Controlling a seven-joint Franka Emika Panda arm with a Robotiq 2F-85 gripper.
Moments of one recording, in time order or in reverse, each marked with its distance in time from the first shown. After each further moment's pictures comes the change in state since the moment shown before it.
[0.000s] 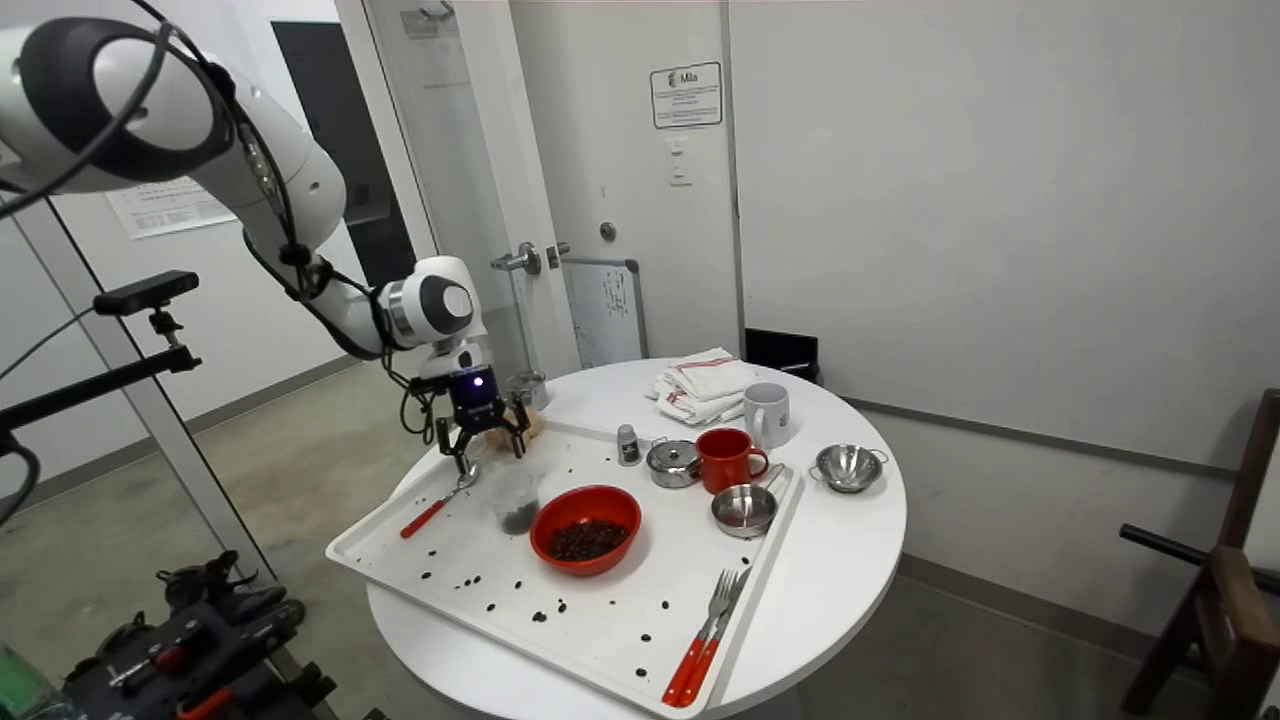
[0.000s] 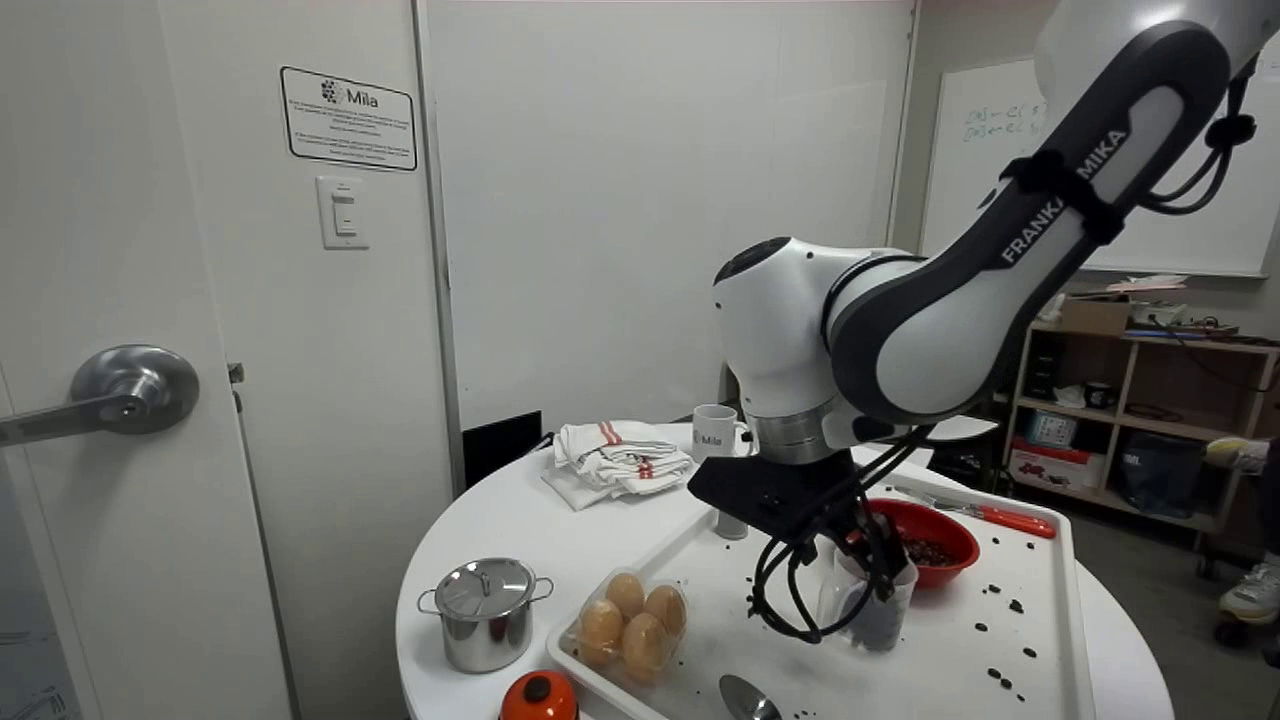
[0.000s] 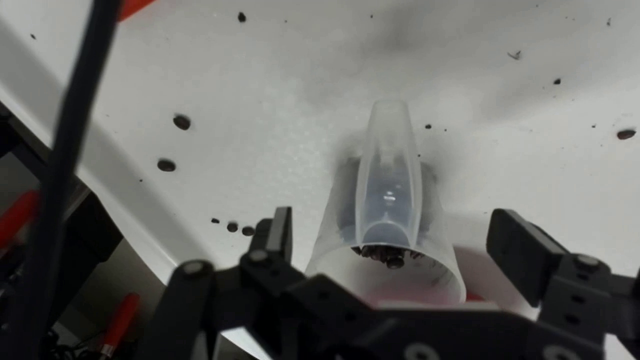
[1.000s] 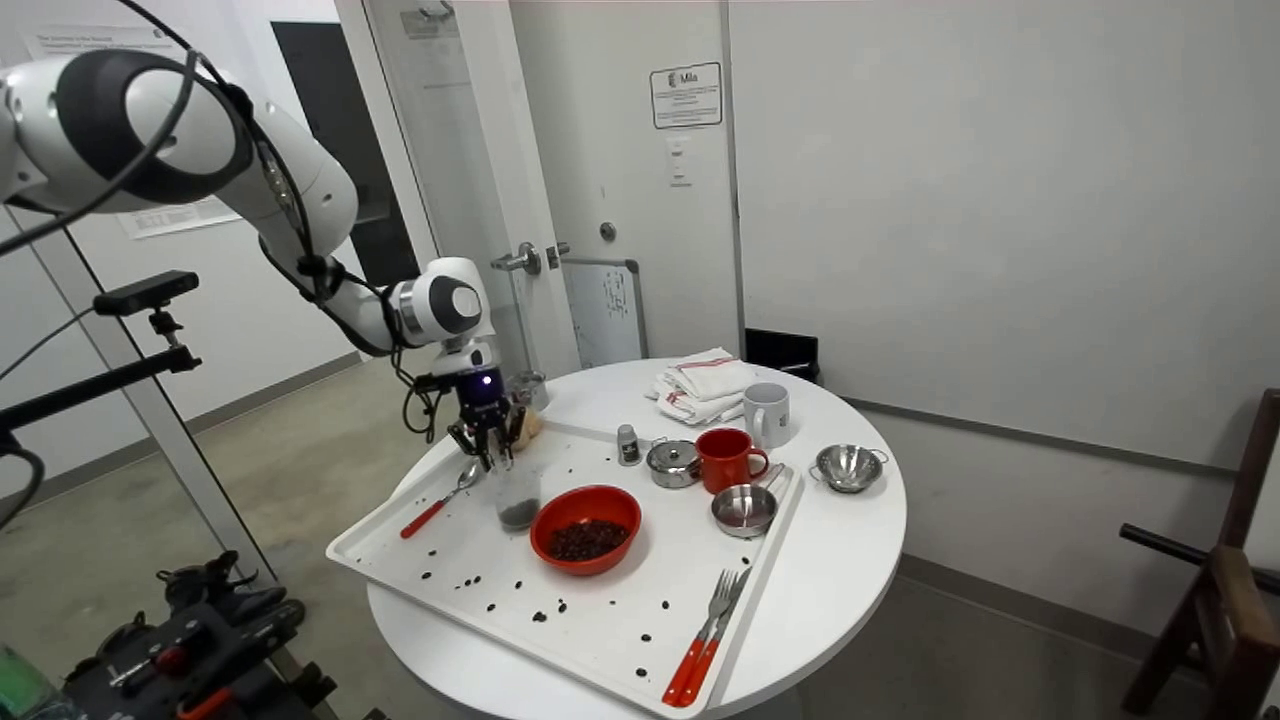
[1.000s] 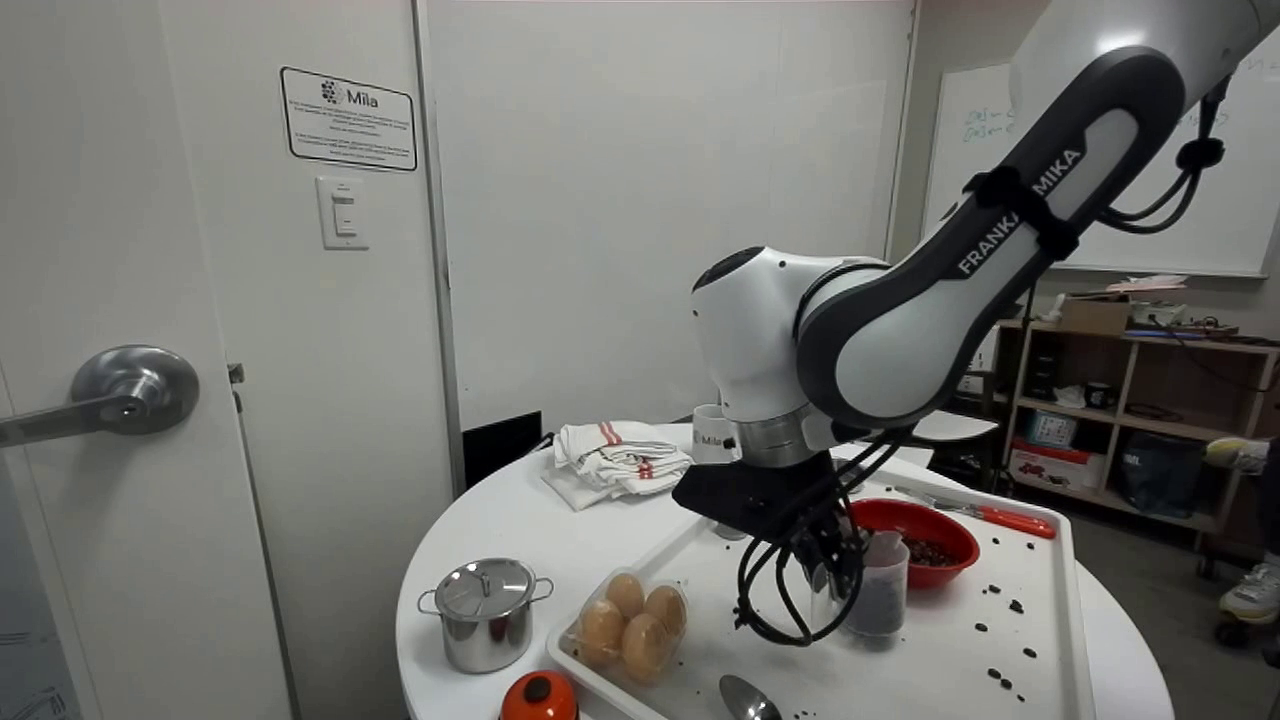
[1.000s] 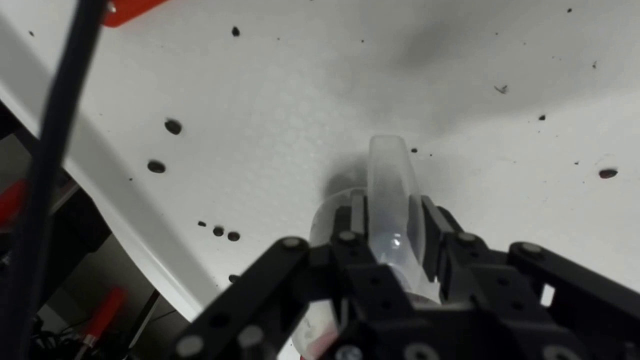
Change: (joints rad) arm 0.002 0.056 -0.002 0.094 0.034 -0.053 -0.098
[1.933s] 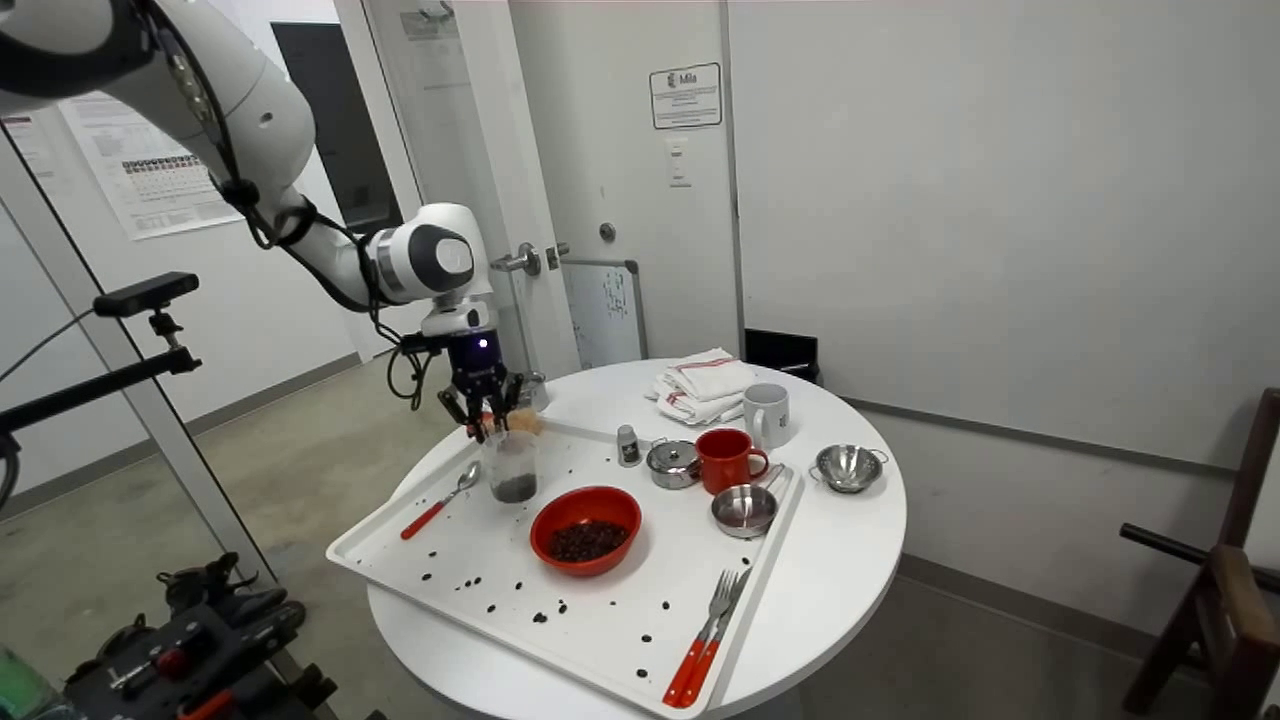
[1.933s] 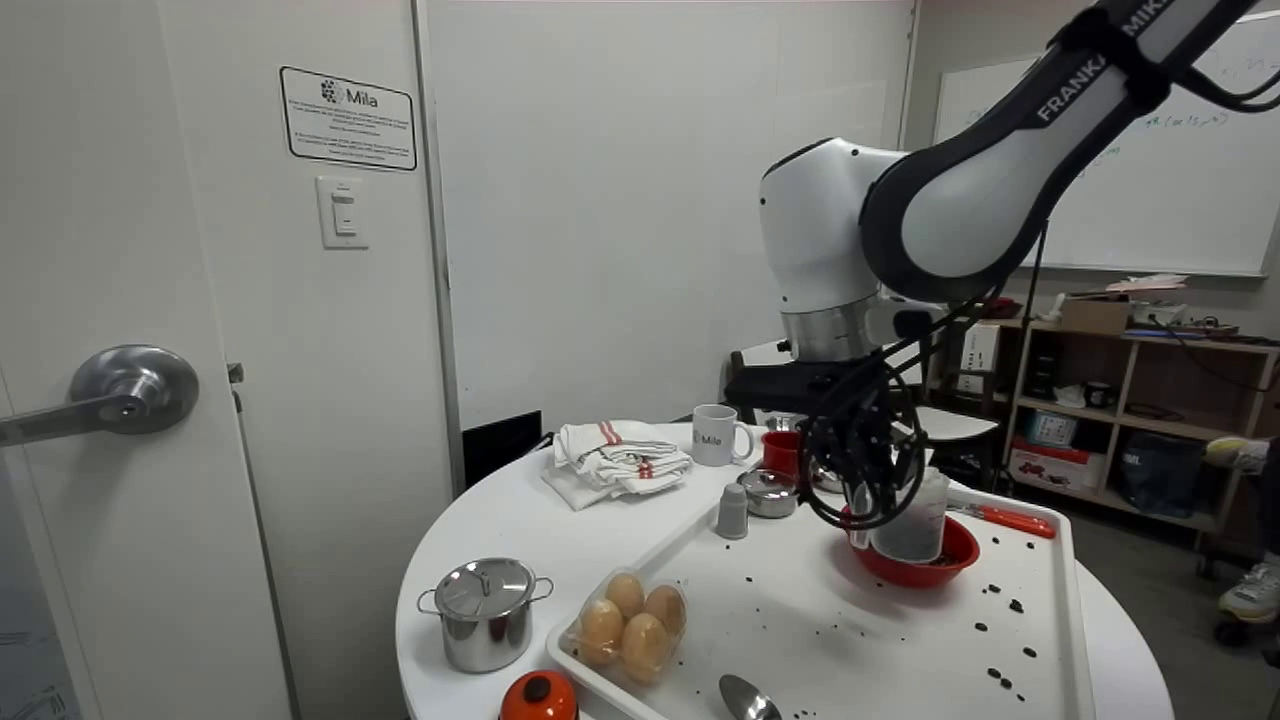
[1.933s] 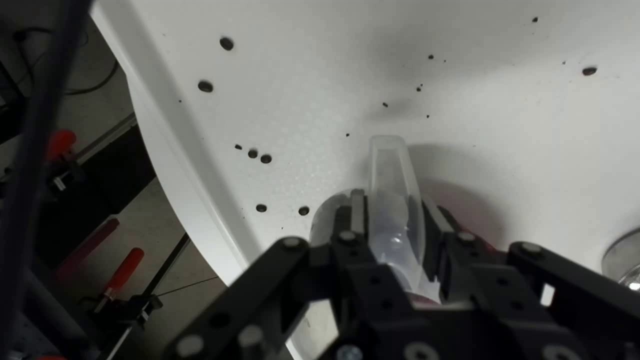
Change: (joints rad) arm -0.073 -0.276 -0.001 -0.247 0.060 0.037 -0.131
